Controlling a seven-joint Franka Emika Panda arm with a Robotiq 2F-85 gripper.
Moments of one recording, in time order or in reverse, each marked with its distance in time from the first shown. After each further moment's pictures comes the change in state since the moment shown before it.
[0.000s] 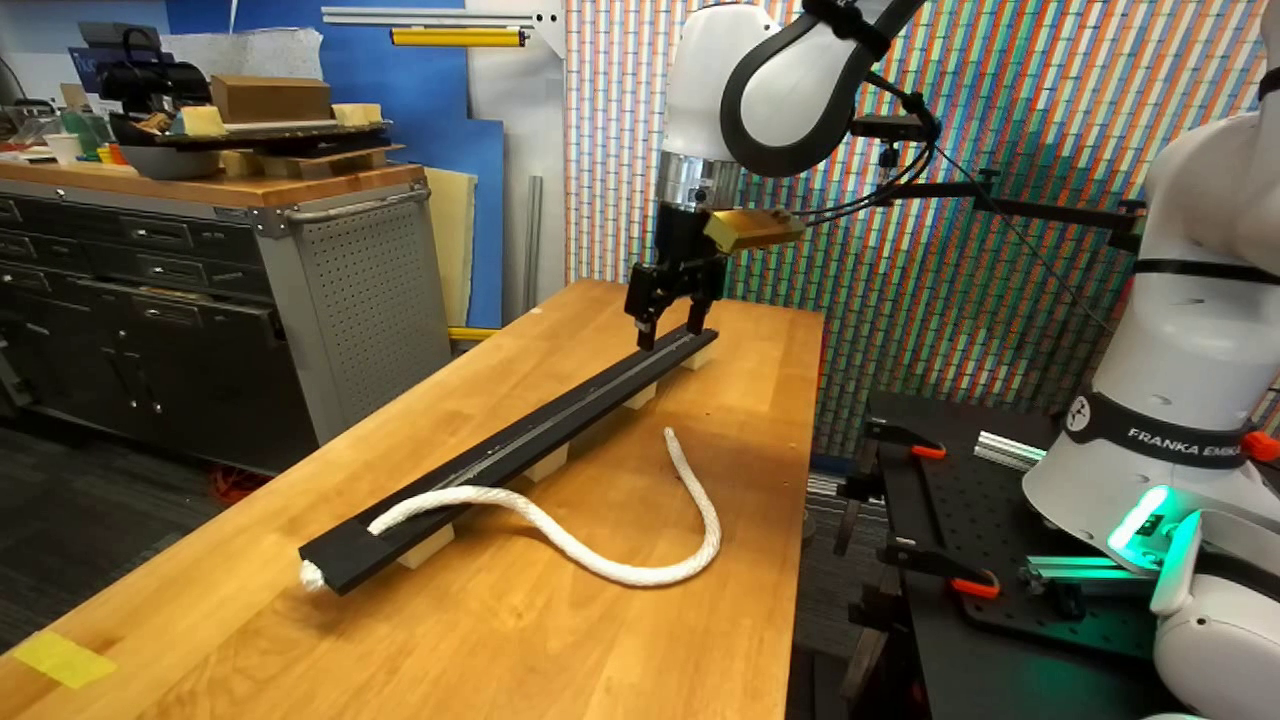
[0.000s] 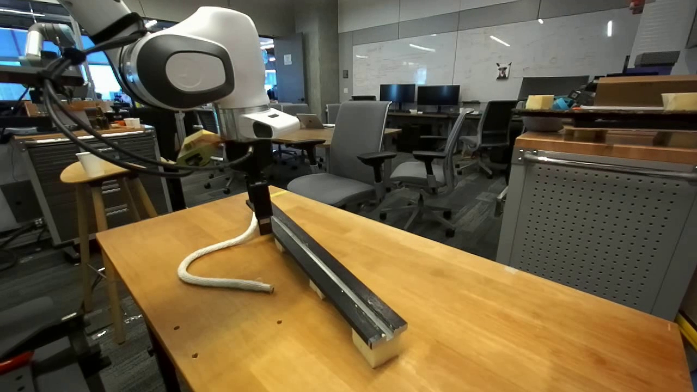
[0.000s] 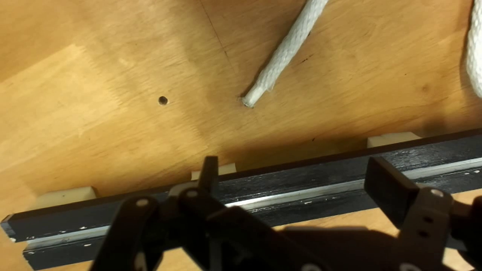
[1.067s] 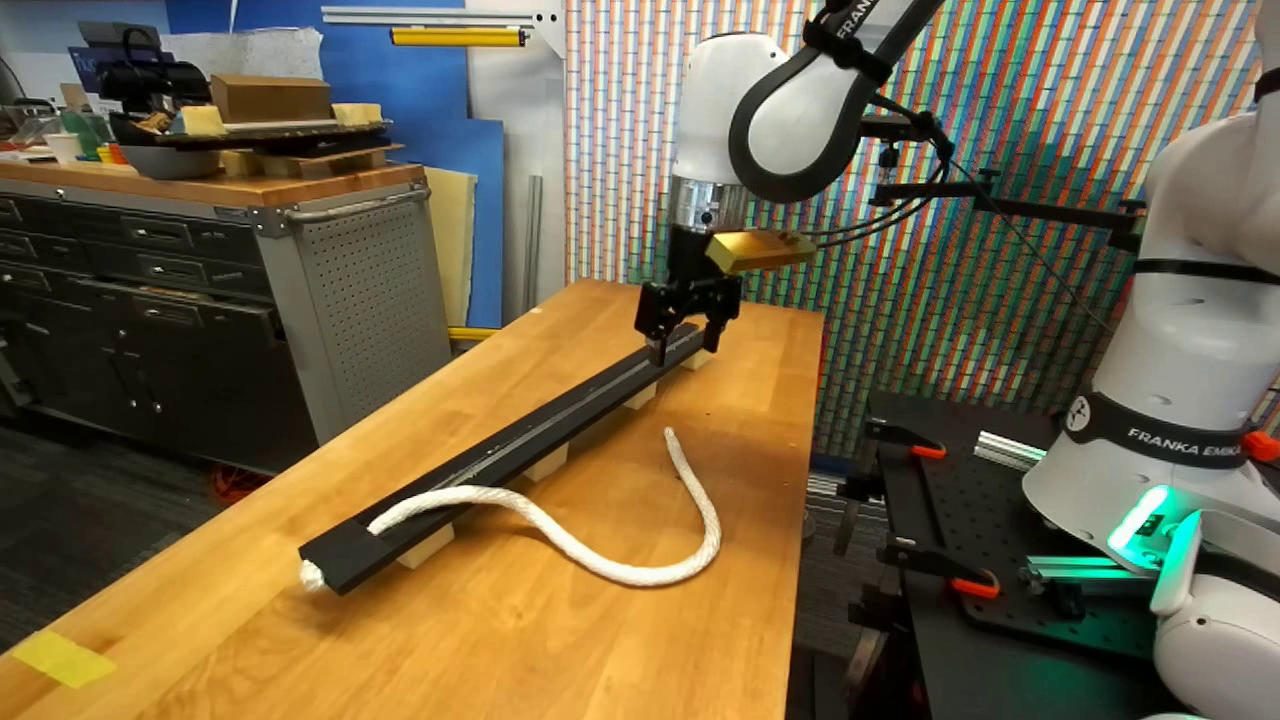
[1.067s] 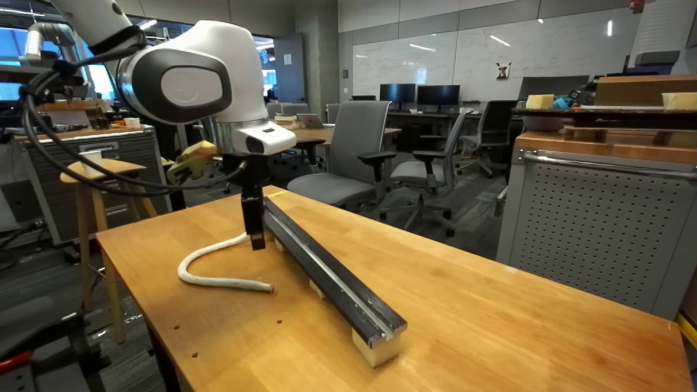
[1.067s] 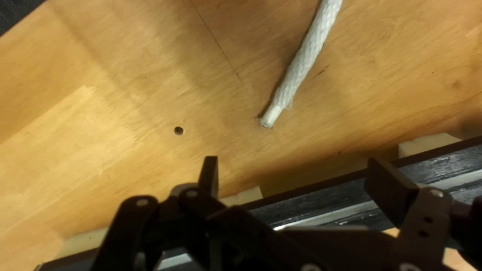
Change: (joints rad) arm 0.000 0.026 -0.014 -0.038 0.001 0.038 0.107
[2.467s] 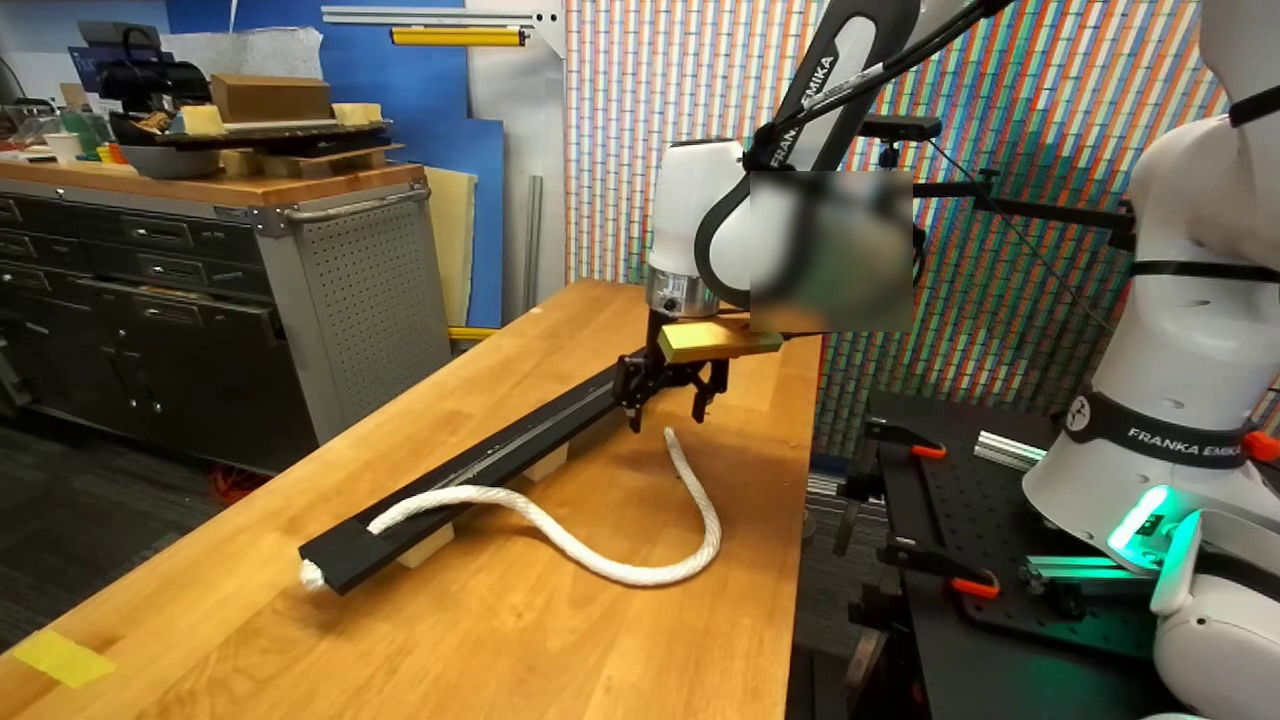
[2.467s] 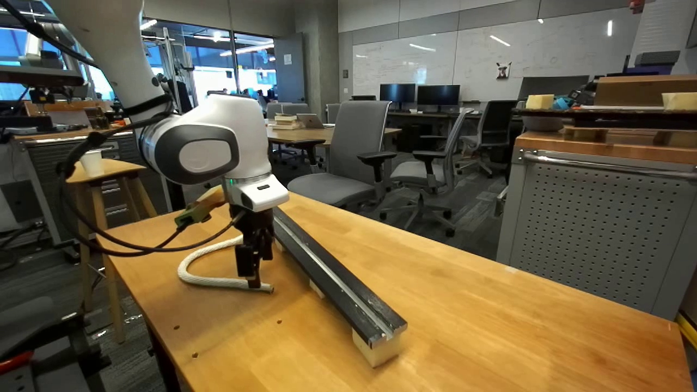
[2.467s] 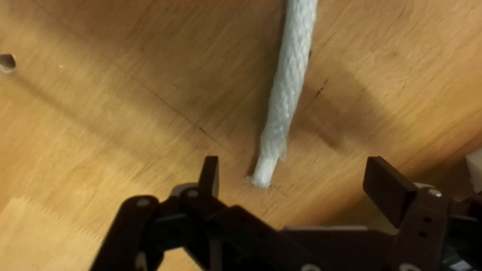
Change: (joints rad) arm 0.156 0.281 -0.087 0.072 0.089 0.187 0.272
